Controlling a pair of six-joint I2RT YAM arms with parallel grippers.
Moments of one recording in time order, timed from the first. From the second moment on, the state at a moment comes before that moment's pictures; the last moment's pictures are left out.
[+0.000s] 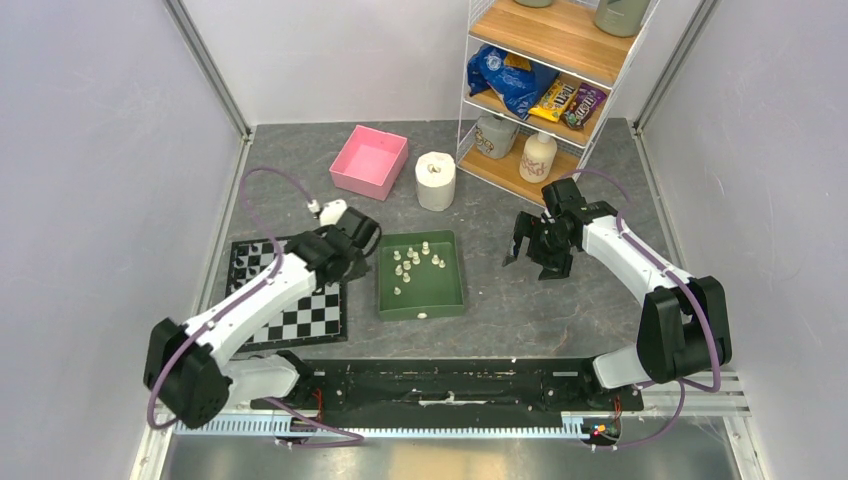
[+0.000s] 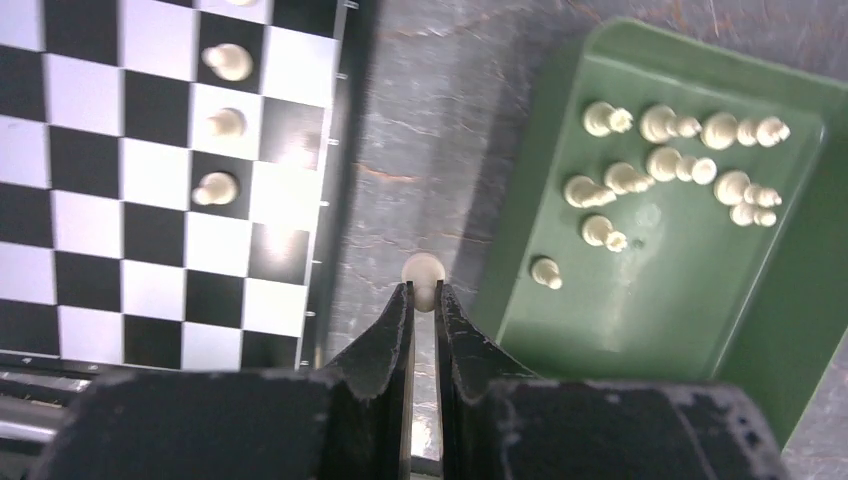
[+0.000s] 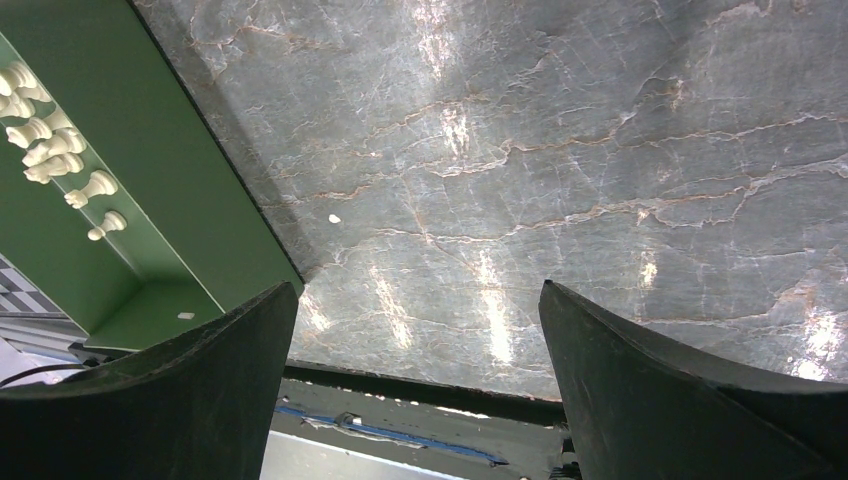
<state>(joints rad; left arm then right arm) -0.65 1.24 0.94 -0.83 -0.42 -0.85 0.25 1.44 1.00 -0.78 -0.20 0.56</state>
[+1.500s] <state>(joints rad) -0.23 1.13 0.63 -0.76 -0.33 -0.93 0.25 1.45 1.00 -0.78 -0.21 0.56</state>
